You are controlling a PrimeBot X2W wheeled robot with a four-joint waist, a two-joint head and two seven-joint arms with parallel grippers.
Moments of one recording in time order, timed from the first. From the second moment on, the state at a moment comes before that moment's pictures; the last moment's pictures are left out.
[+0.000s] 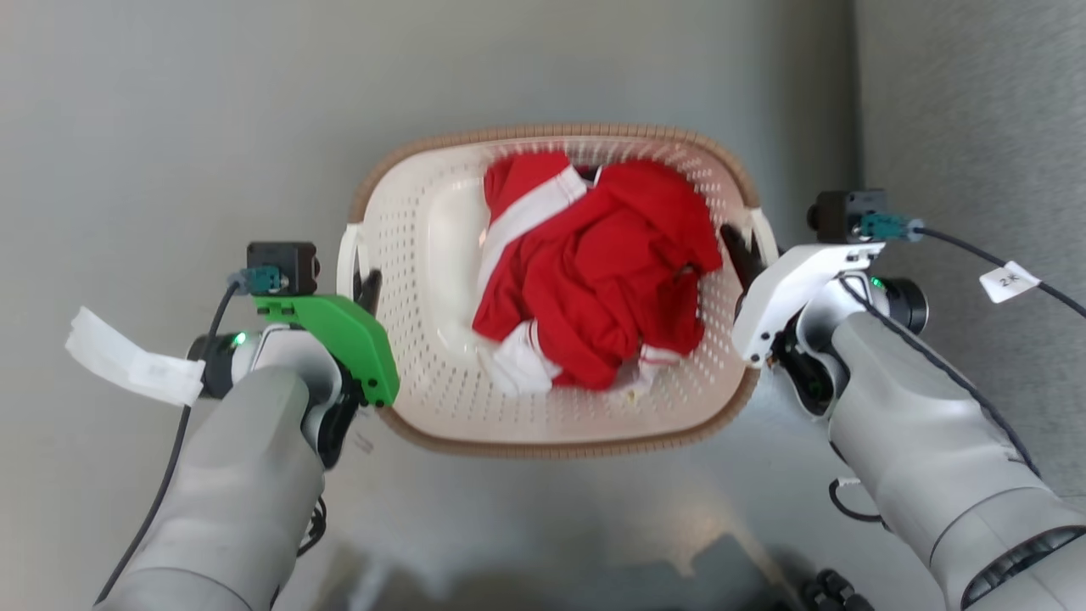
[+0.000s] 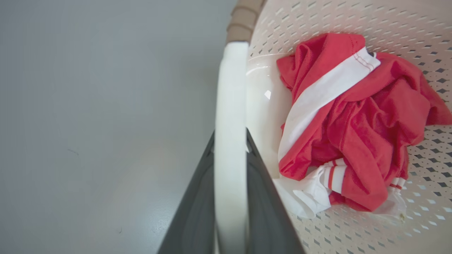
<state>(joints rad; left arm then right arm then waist) -0.78 0.03 -0.66 1.07 -0.74 -0.13 -0.13 -0.75 -0.07 0.61 1.05 0.68 0.12 -0.16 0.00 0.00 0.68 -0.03</state>
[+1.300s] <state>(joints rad) -0.56 0.03 -0.74 1.13 -0.93 -0.13 0.10 -0.58 -0.08 0.78 1.06 0.96 0.10 0.16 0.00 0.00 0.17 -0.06</state>
